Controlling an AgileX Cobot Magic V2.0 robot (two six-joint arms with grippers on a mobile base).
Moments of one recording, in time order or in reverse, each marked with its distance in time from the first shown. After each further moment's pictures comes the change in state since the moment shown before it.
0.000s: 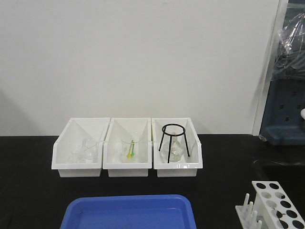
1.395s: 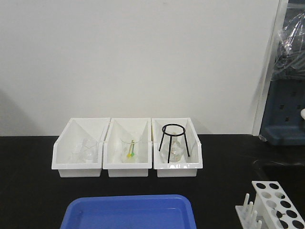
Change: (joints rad) left arm 0.000 -0.976 0.004 0.026 0.636 -0.321; right arm 0.000 -0.075 0.000 0.000 -0.106 0.000
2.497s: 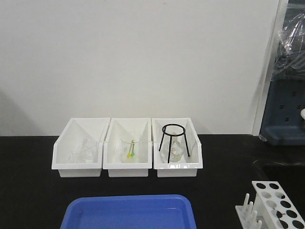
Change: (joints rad) left arm 0.000 -0.327 0.329 0.000 0.049 -0.151; right arm 0.000 -0.355 0.390 0.006 -0.167 0.000
